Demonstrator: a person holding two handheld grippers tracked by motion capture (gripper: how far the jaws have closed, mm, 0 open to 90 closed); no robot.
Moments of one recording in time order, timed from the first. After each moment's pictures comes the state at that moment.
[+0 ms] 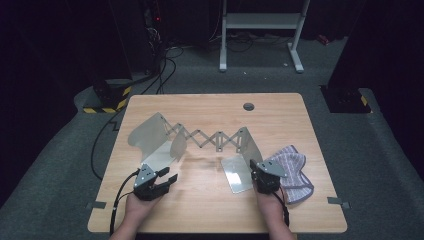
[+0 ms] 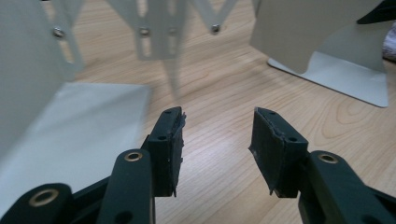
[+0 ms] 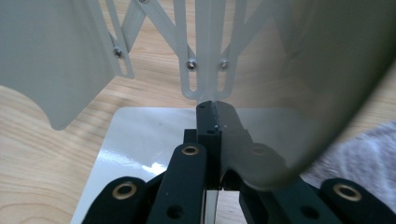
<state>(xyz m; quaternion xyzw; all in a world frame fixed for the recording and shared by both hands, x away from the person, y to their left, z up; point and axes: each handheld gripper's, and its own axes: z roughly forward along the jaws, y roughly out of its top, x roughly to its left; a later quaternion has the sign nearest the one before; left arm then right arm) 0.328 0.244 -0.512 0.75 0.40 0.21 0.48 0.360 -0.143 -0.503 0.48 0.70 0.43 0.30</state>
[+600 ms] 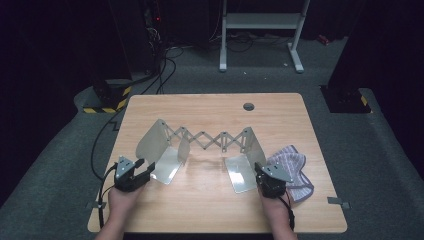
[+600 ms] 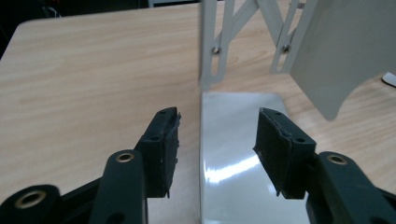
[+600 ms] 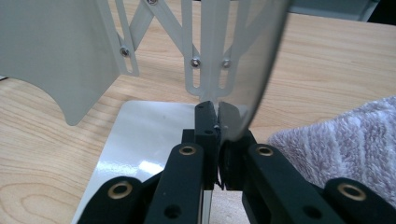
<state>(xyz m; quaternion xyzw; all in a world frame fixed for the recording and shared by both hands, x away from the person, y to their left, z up) 0.348 0.290 -0.500 0.70 0.48 0.29 0.44 0.346 -0.155 -0.498 0.48 0.70 0.42 0.31</state>
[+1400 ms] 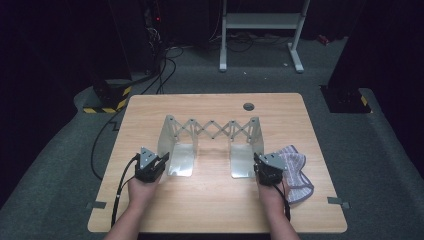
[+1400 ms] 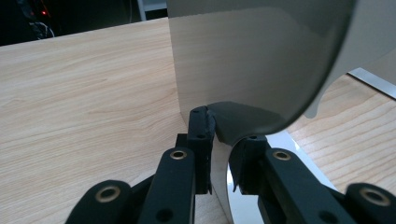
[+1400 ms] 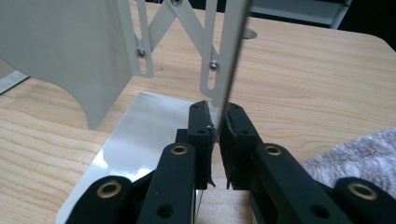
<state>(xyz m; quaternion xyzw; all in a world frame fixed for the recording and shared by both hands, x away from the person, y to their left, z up) 0.373 0.239 -0.497 0.71 0.47 0.30 0.44 0.380 -0.148 -0.498 0.50 0.69 0.40 0.34</state>
